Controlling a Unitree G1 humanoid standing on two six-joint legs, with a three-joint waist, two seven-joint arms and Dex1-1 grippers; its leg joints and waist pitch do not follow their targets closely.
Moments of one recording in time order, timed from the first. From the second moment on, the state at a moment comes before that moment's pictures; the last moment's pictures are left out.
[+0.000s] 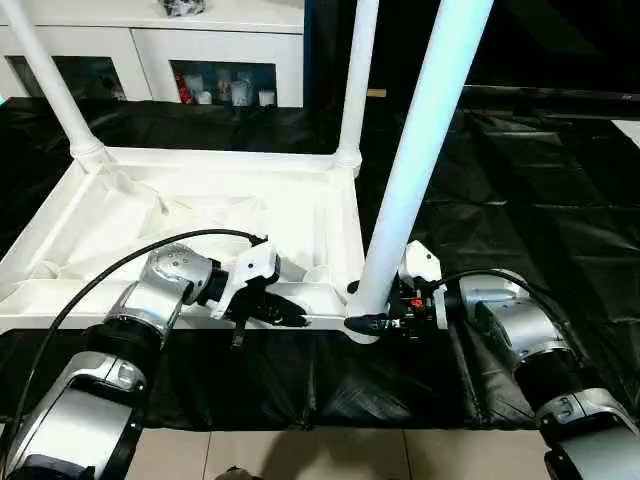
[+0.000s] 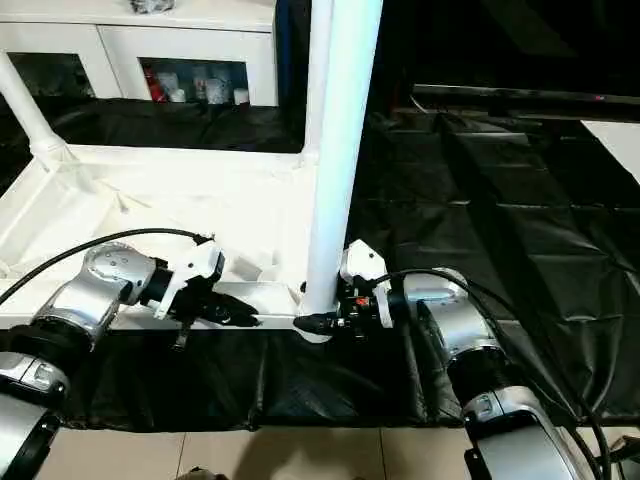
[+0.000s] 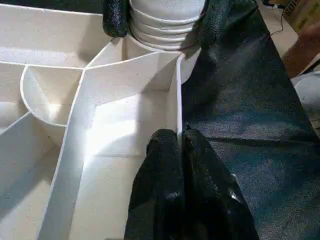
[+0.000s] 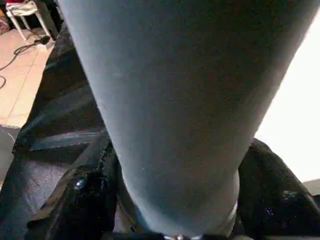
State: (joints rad) left arm -0.68 0.40 -0.27 0.80 0.00 -0.08 -1.46; right arm -0.56 -0.32 0.21 0.68 0.12 -0.02 1.30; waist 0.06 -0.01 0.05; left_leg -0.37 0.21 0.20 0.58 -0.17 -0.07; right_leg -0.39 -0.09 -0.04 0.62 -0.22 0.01
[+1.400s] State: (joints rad) left arm -0.69 0.36 -0.27 0.81 0.02 -0.02 -1.44; right arm -0.56 -0.35 0.19 0.70 0.11 -0.02 1.32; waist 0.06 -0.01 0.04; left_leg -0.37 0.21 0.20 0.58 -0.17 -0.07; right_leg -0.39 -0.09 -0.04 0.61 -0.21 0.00
